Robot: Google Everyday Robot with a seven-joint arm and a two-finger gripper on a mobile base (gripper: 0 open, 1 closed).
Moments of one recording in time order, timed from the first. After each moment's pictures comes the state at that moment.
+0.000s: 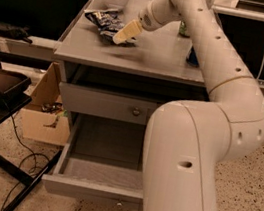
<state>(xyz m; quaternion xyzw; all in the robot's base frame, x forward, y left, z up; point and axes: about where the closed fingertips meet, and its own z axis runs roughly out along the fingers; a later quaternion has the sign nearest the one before) 0.851 0.046 0.869 -0.48 0.78 0.15 0.38</state>
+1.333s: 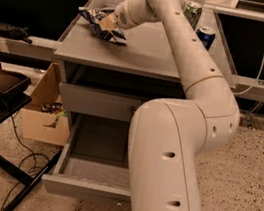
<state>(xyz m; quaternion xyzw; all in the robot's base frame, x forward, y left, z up) 0.851 0.139 0.865 -0.48 0.74 0.23 0.40</state>
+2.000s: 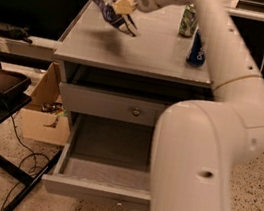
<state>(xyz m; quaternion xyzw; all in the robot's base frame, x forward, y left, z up) 0.812 0.093 0.947 -0.50 0.71 0.24 0.43</state>
